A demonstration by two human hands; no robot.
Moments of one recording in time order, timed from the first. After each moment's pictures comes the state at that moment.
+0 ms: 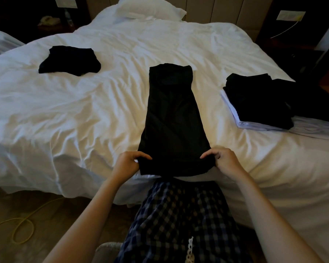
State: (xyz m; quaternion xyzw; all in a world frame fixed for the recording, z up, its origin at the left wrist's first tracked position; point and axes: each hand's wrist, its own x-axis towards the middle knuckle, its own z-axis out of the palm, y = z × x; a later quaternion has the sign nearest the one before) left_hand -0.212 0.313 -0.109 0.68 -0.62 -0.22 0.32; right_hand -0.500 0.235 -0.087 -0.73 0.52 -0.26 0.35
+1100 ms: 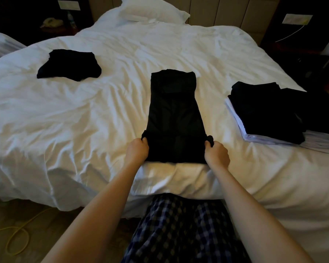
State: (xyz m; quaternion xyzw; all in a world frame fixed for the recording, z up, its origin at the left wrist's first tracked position) left_hand -0.224 0.212 -0.088 0.83 -0.44 -0.22 0.28; right_hand -0.439 0.159 -0.095 -0.56 0.75 -0.24 0.25
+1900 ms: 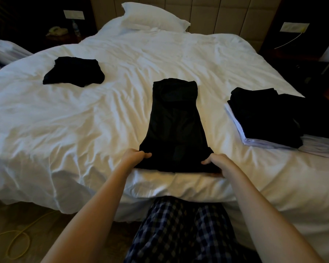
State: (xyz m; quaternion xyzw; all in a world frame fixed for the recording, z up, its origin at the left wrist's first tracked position) left_hand -0.207 0.235 -0.082 0.78 -0.32 -0.43 0.34; right_hand -0.459 0.166 -0.073 -0.41 0.70 -0.17 0.56
